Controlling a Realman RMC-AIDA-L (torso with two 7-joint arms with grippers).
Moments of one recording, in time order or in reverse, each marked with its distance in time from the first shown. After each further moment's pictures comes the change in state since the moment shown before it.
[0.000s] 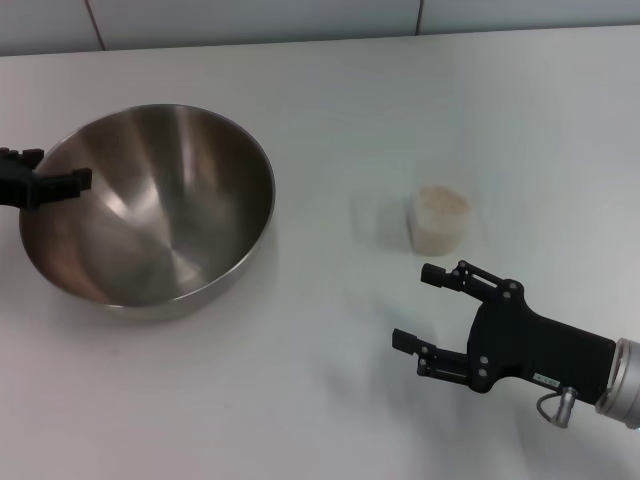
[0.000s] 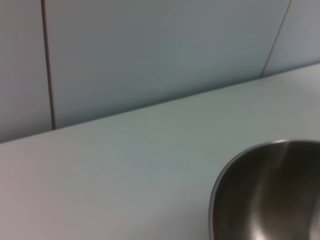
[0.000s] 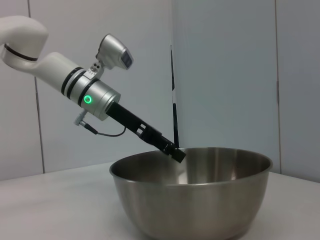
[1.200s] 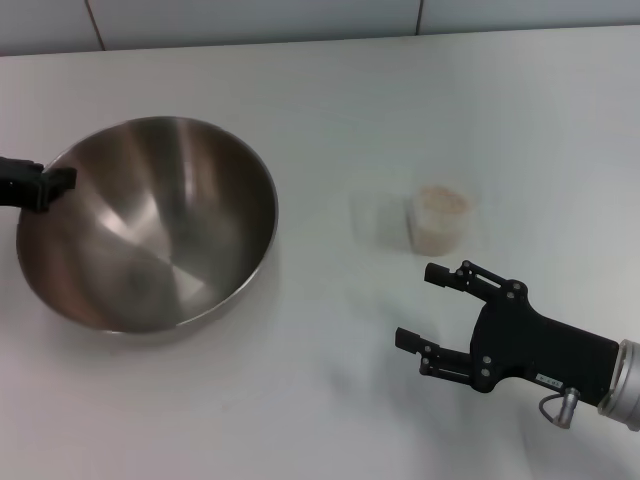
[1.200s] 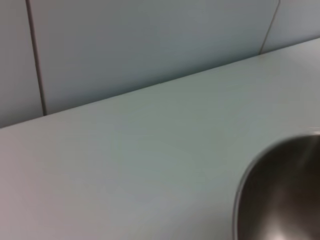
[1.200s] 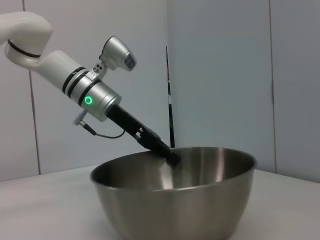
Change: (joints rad) left arm -0.035 0.001 0.011 -0.003 0.072 0.009 -0.040; right arm -0.008 0.000 0.001 0.000 0.006 0.000 0.000
